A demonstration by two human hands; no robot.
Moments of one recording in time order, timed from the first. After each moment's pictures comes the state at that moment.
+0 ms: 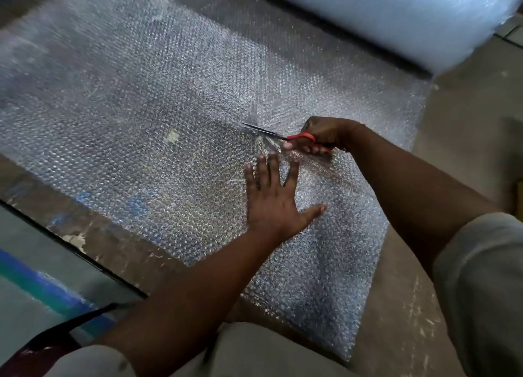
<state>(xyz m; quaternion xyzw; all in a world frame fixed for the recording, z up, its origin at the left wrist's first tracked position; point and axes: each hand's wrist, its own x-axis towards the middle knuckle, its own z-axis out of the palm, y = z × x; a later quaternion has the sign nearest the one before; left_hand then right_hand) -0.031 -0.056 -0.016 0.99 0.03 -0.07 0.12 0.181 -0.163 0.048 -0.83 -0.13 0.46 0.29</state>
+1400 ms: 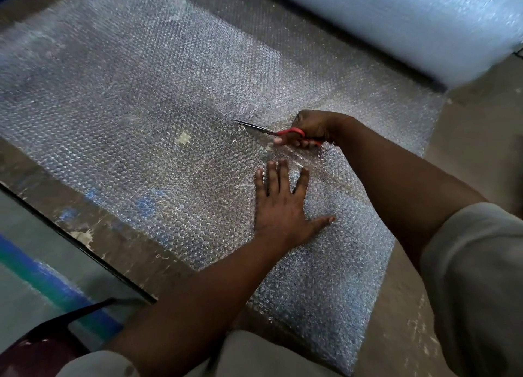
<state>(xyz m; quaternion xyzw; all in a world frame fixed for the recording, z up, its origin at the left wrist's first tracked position) -0.030 -0.054 -0.011 0.99 0.03 -0.08 0.13 0.199 -0.107 0.053 -0.82 -0.15 0.47 0.28</state>
